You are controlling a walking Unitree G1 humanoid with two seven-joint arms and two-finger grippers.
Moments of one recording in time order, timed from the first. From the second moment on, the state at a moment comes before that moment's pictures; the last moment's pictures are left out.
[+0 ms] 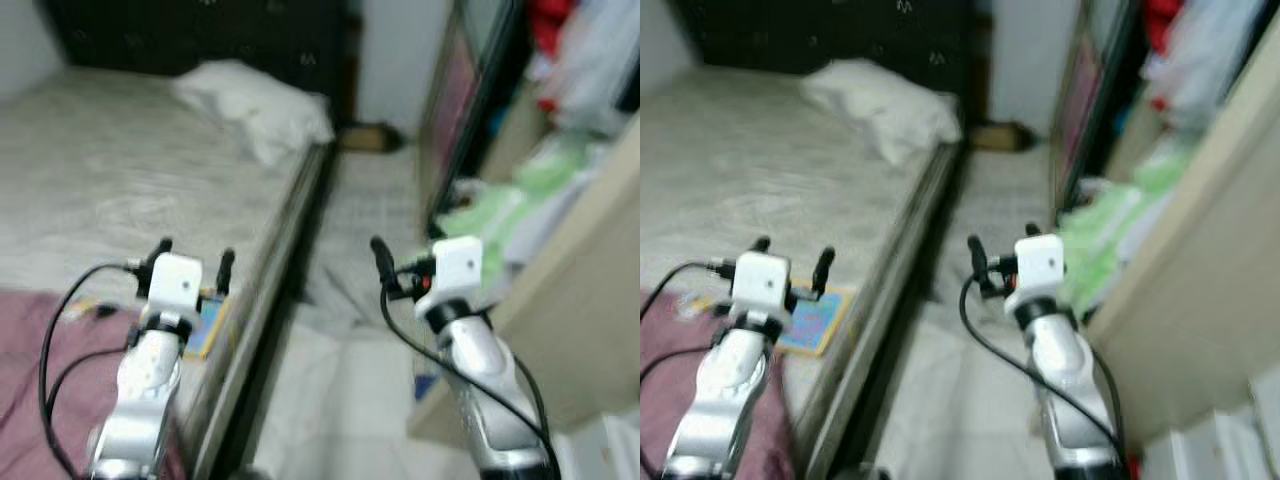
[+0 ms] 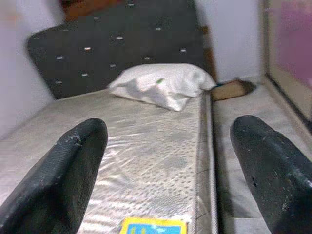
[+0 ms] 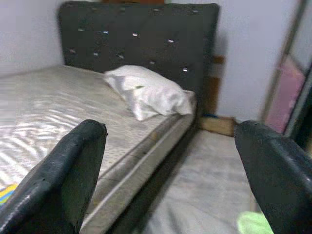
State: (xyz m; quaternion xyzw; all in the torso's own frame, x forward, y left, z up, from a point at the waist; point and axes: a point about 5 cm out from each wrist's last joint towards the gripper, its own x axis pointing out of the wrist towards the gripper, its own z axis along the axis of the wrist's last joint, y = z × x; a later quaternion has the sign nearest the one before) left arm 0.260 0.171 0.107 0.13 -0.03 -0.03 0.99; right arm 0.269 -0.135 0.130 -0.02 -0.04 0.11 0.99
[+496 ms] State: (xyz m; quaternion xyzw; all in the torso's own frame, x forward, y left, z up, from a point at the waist) left arm 0.259 0.163 0.104 0.12 -0.02 -0.05 0.99; right arm 0.268 -0.142 0.129 -0.03 -0.04 0.10 0.99
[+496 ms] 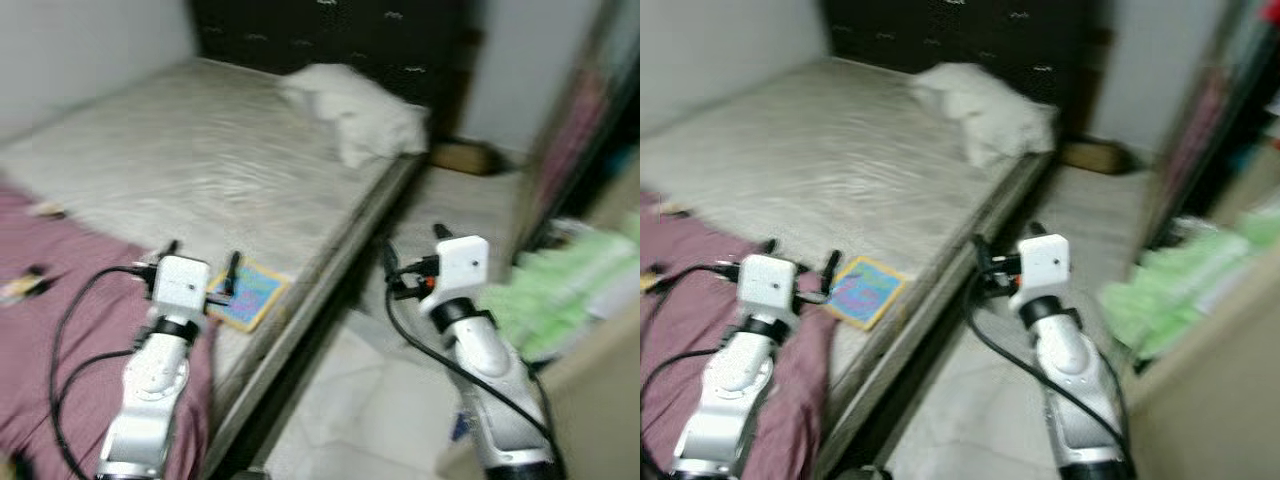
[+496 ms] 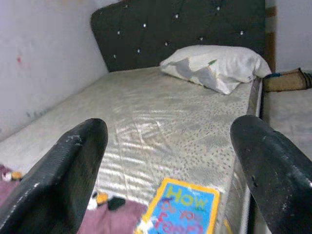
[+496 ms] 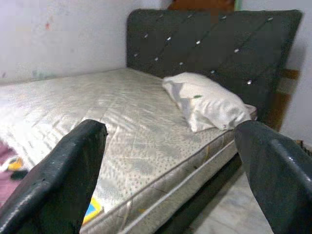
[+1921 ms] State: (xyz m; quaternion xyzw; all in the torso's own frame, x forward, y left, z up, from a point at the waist) left arm 0.248 0.169 0.096 0.04 0.01 -0.07 1.00; right arm 0.270 -0.142 0.122 -0.02 -0.03 0.08 1.00
